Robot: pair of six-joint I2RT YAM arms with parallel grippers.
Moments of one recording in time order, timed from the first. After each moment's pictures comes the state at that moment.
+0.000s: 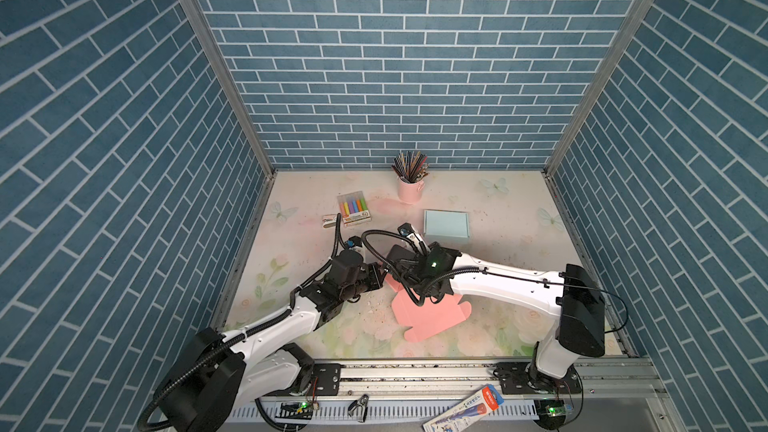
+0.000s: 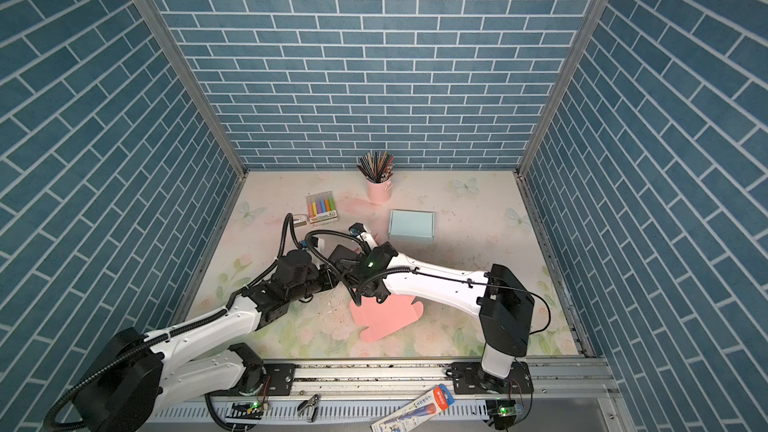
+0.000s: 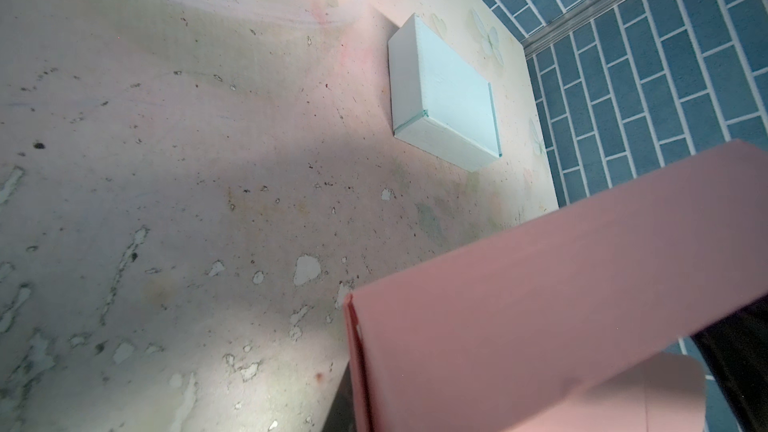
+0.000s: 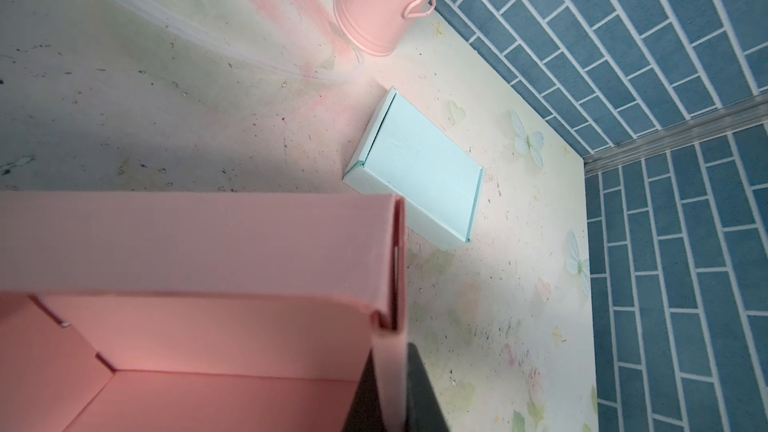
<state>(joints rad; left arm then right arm) -0.64 1.11 0.42 0.11 0.15 -0.83 1.21 1.71 1.39 -0.93 0.87 0.46</state>
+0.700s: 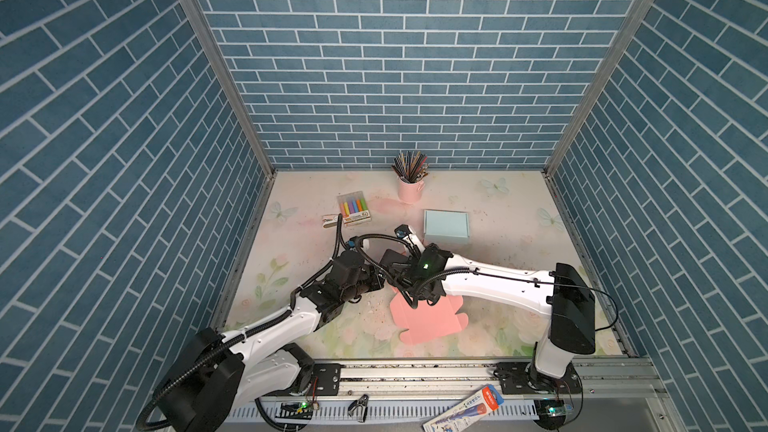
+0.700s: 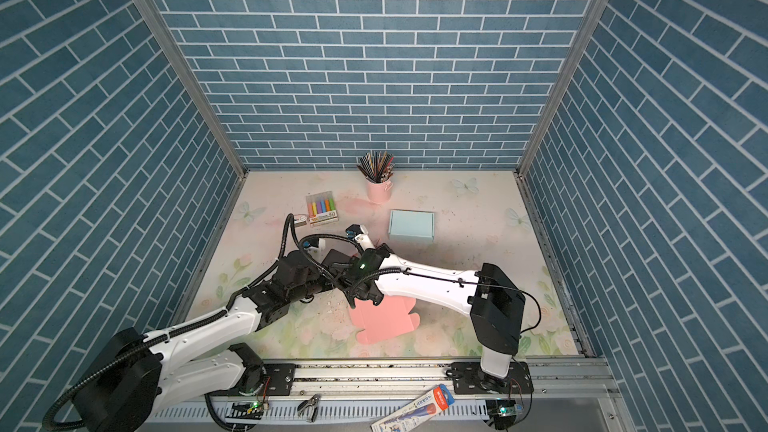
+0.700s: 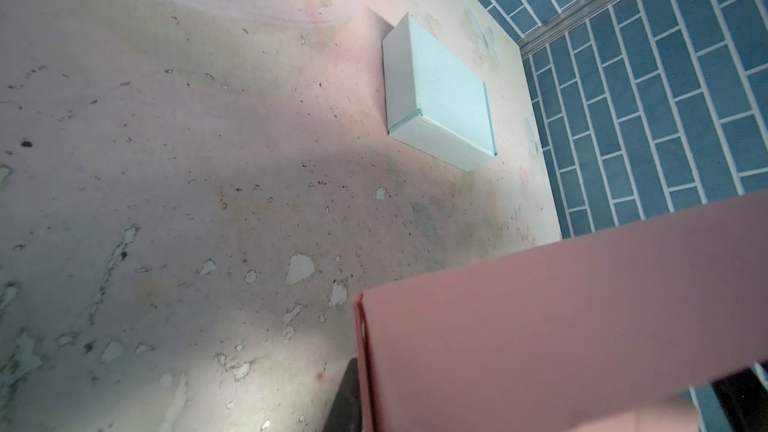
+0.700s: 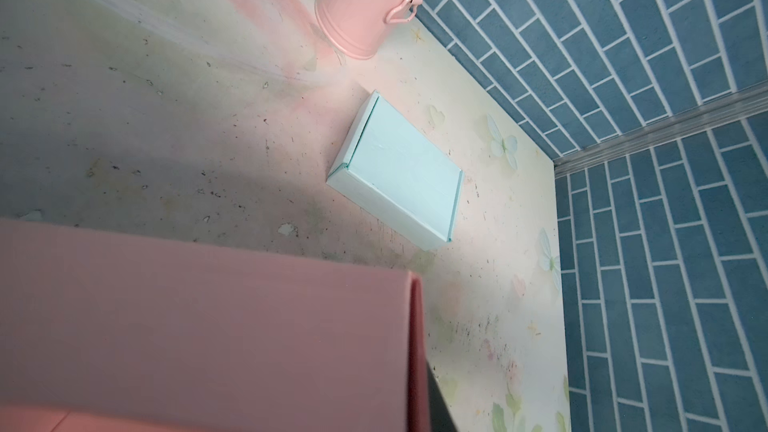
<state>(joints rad) -0.66 1.11 0.42 0.11 0.14 -0.84 1.23 1.76 1.44 -1.01 0.94 0.51</state>
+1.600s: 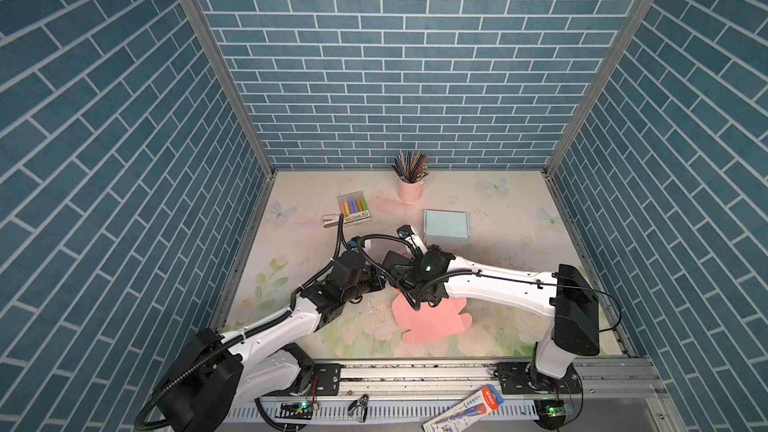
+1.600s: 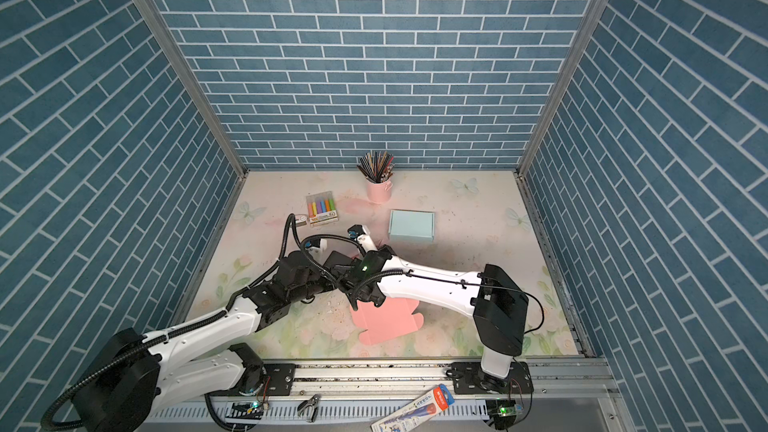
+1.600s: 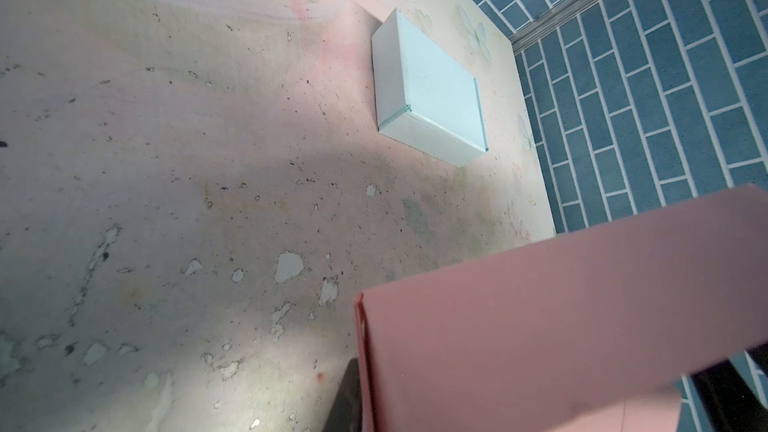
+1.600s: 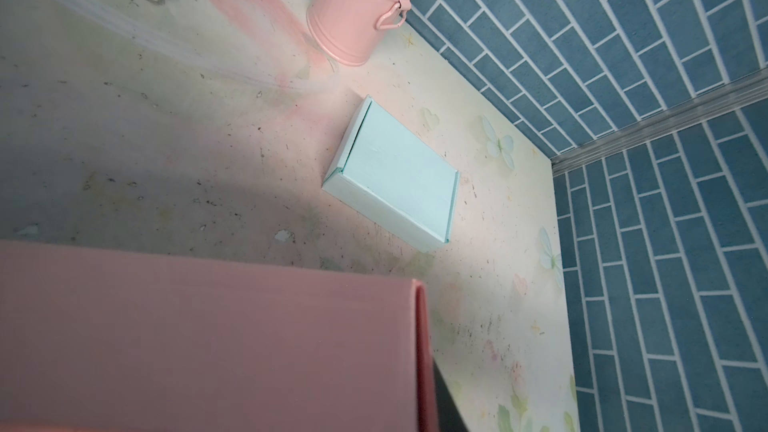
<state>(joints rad) -0.67 1.11 0.43 0.12 0.14 -0.84 1.25 1.74 1.41 -0.97 0.95 0.53</state>
